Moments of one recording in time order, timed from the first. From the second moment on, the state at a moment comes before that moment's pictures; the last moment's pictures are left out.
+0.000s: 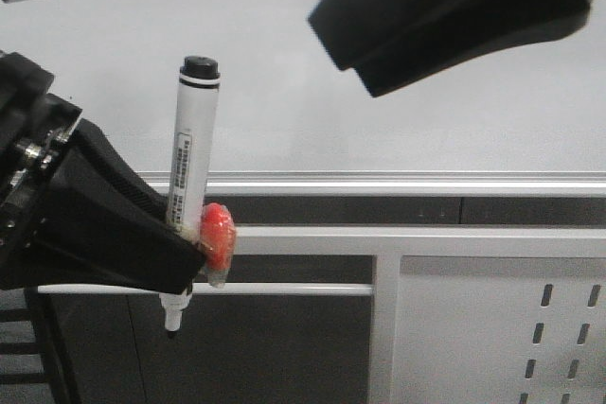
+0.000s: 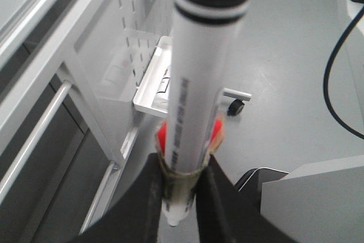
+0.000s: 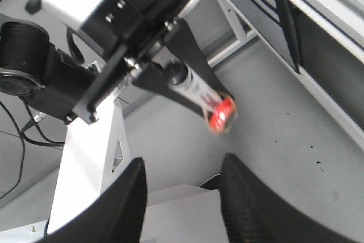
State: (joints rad) left arm -0.46 1.32 -0.53 1.74 -0.68 -1.15; right arm 0.44 1.20 -0.85 1.01 0.92 -0.93
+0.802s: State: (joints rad) left arm -0.47 1.32 -0.53 1.74 -0.74 -1.15; right arm 0.62 1.34 -0.94 1.02 0.74 -0.93
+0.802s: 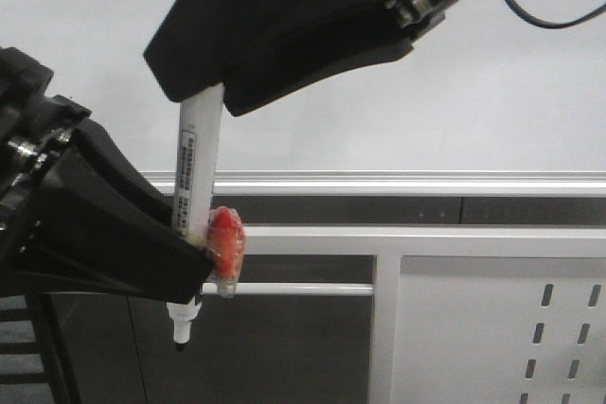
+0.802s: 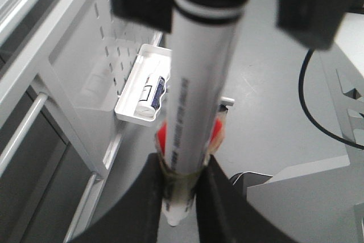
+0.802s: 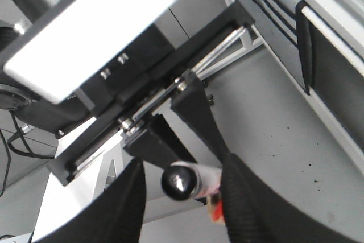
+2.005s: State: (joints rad) left arm -0.47 1.32 -0.57 1.76 -0.76 -1.18; right arm 0.62 1.34 -0.94 1.01 0.71 -0.96
